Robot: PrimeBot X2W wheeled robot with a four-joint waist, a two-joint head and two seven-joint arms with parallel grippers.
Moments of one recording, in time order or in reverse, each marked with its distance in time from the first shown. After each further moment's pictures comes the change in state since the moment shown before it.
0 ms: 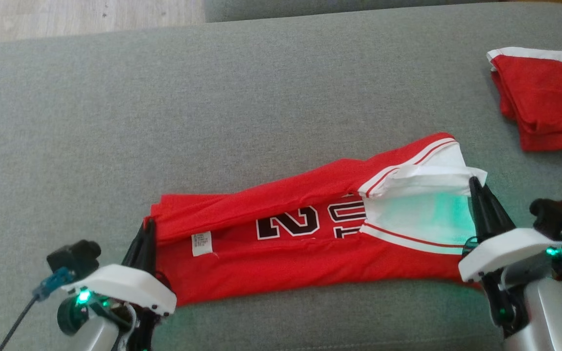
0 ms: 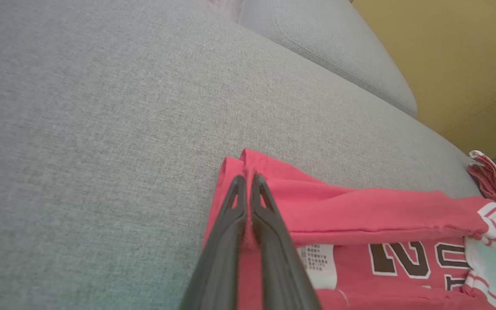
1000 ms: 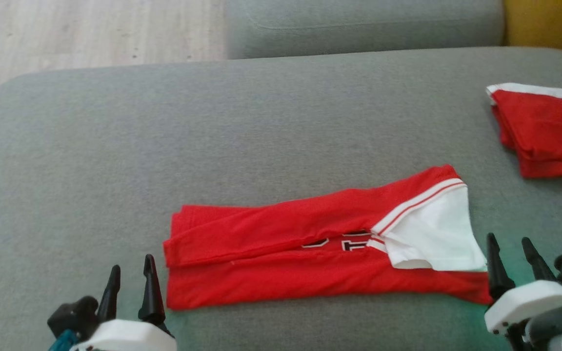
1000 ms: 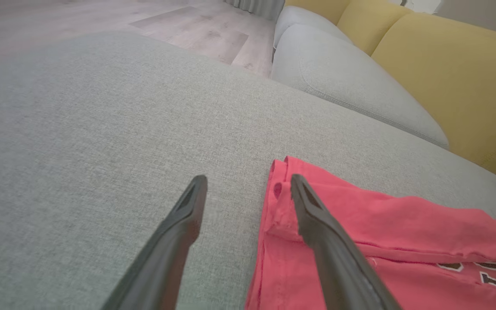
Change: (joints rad) left arm 0.152 -0.027 -0.001 0.018 0.105 0.084 -0.230; right arm 0.191 0.026 -0.138 -0.035 -0.091 0.000 0.011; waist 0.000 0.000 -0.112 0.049
